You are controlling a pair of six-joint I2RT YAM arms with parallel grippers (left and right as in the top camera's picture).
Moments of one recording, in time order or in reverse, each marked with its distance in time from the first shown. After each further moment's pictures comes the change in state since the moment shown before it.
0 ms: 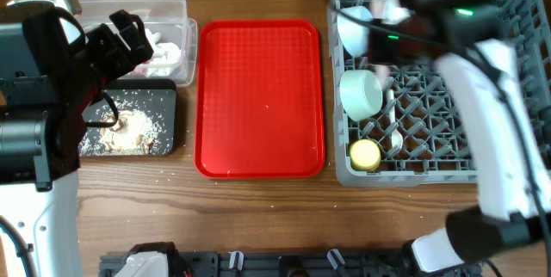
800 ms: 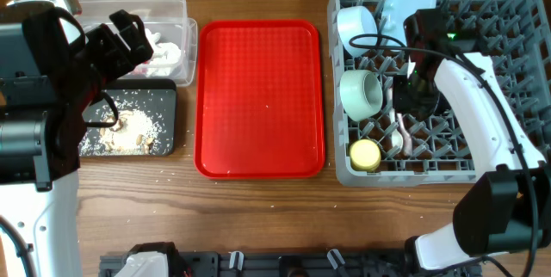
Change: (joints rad) left arm 0.000 0.000 0.000 0.000 0.000 0.000; right arm -0.155 0.015 -0.546 0.191 0.110 -0.122
